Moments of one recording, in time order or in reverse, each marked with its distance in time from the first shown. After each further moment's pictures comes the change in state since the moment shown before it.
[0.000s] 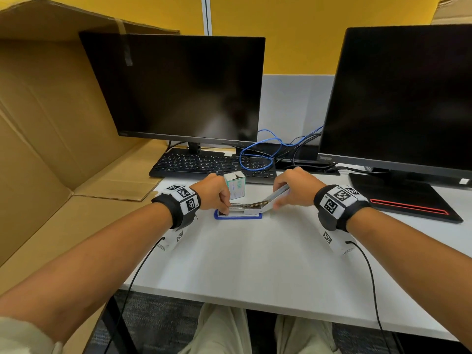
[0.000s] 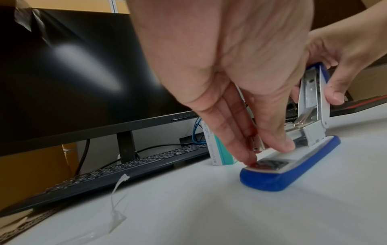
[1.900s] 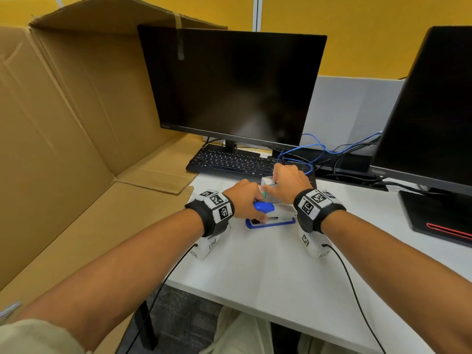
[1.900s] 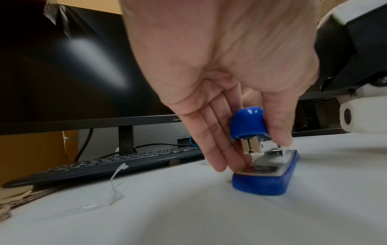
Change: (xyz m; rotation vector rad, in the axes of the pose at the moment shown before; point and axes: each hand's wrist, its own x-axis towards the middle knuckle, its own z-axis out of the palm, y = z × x) left_hand -0.017 0.000 0.002 -0.005 0.066 -0.011; right_hand 0.082 -0.091 0.035 -0.021 0.196 0.072
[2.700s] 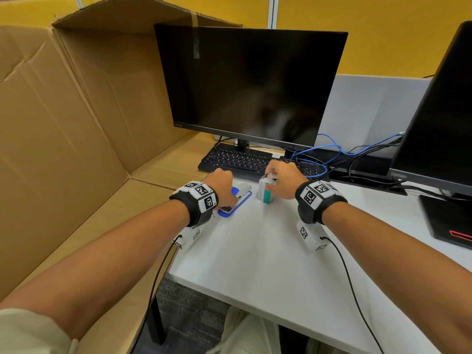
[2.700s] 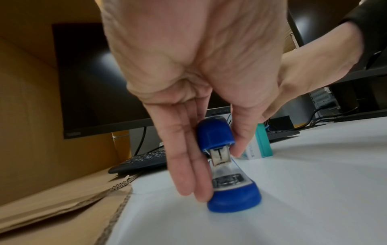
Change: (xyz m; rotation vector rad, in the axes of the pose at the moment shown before) left_hand -0.028 -0.049 -0.031 0.108 0.053 -0.504; right_hand 0.027 -0.022 0.009 0.227 -0.161 -0.059
